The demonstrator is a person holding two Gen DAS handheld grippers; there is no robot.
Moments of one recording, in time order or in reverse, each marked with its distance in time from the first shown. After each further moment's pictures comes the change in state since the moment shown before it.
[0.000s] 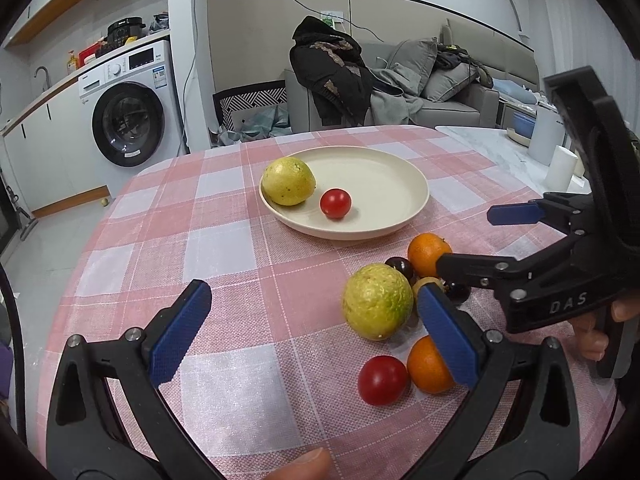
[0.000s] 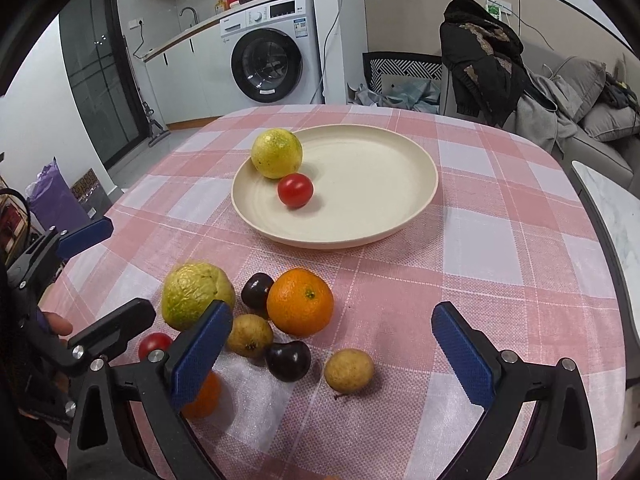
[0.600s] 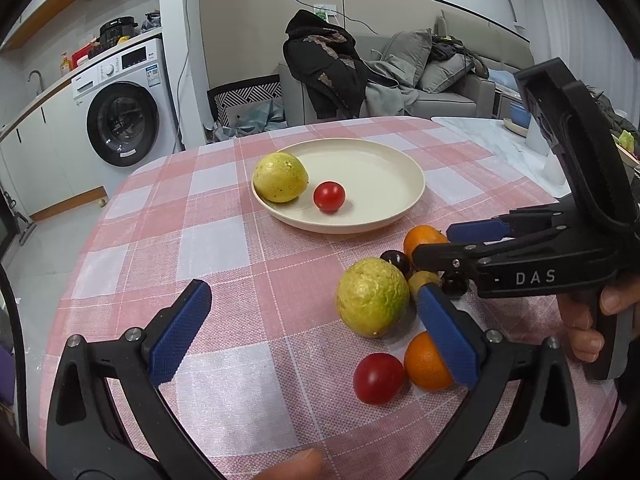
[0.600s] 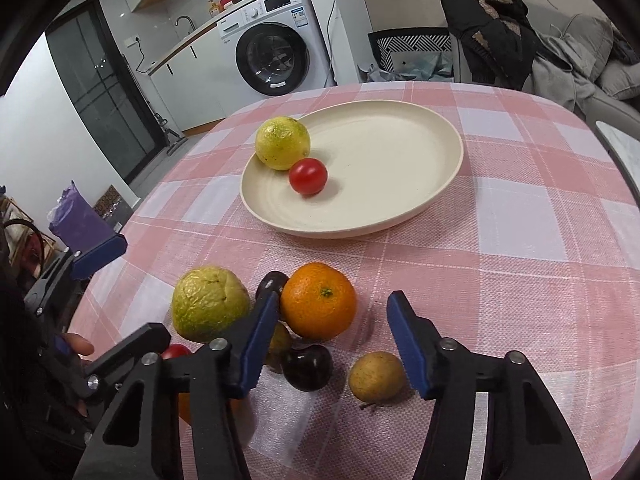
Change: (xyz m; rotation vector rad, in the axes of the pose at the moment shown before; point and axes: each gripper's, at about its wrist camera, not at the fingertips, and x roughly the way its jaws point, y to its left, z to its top) left arm 0.009 -0.005 -0.001 0.029 0.028 -0.009; right arm 0.020 -0.011 -0.001 0.114 0.051 0.147
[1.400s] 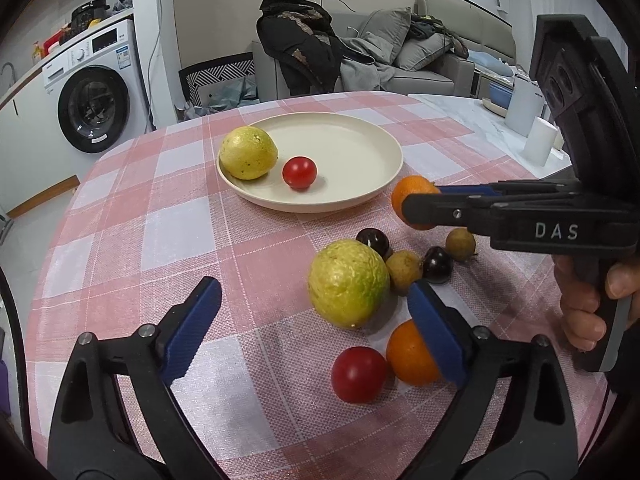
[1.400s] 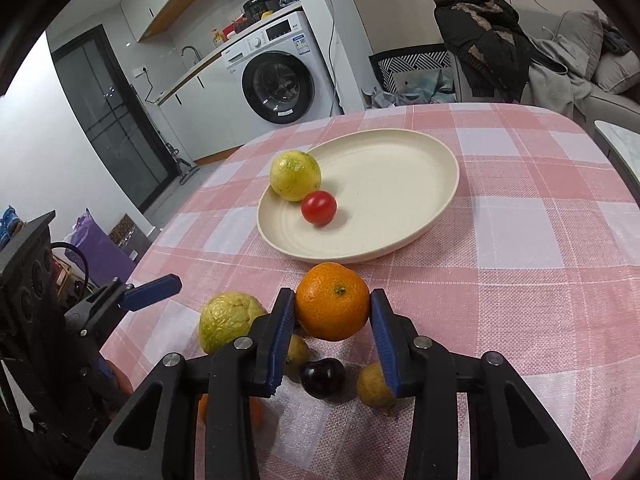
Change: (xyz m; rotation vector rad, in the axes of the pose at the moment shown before) left arm 0.024 -0.004 0.000 0.020 0.092 -0.103; right arm -0.022 -0.001 0.000 0.032 -0.105 0.044
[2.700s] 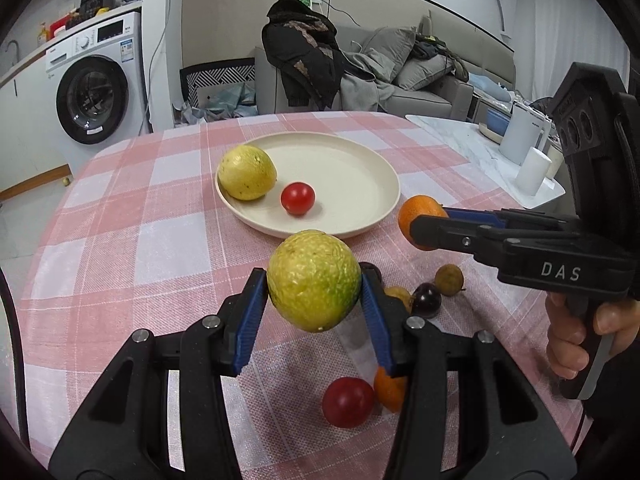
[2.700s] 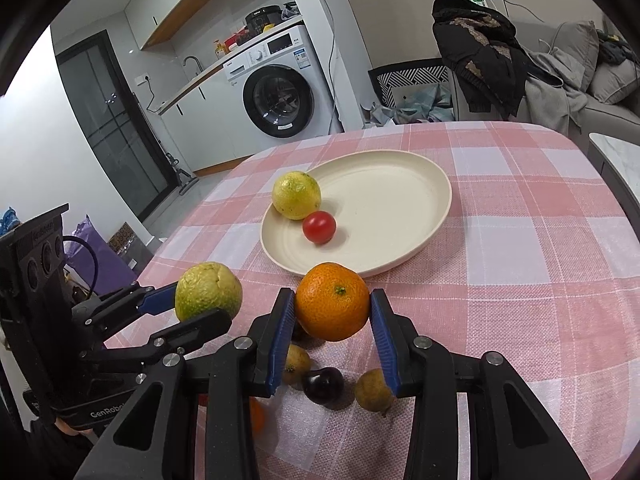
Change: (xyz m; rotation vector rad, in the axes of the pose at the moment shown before) left arm -0.003 0.012 0.017 -0.080 -0.055 -0.052; right arm -0.018 0.004 0.005 -0.013 -0.056 -0.010
